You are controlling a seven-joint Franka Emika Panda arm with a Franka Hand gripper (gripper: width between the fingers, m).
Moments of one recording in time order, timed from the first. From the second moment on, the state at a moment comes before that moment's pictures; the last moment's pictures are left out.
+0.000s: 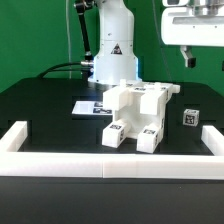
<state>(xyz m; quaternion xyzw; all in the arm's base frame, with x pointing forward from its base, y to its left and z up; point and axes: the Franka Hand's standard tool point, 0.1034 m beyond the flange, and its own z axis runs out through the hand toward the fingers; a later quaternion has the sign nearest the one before) 0.465 0.165 0.131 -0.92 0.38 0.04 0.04</state>
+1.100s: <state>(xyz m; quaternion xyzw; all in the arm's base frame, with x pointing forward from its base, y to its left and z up) 0.443 0.172 0.086 -0.92 0.39 0.03 0.02</state>
